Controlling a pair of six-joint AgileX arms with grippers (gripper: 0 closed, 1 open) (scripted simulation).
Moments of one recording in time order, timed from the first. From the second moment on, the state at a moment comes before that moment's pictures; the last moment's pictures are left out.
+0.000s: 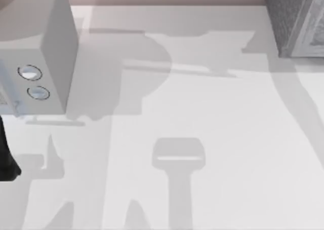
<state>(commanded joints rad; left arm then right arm) 0.00 0.00 0.00 0.00 0.00 0.00 0.26 1.44 2.17 -0.72 0.29 0.03</state>
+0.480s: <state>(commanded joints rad) 0.00 0.00 0.00 0.00 0.00 0.00 0.20 1.11 1.71 -0.55 0.23 0.02</state>
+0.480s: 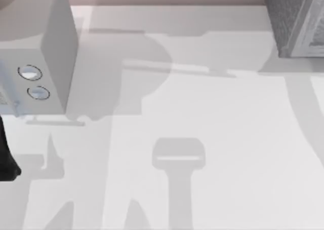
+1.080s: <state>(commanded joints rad) 0.00 0.00 0.00 0.00 0.00 0.00 0.08 0.41 0.52 -0.21 0.08 0.01</state>
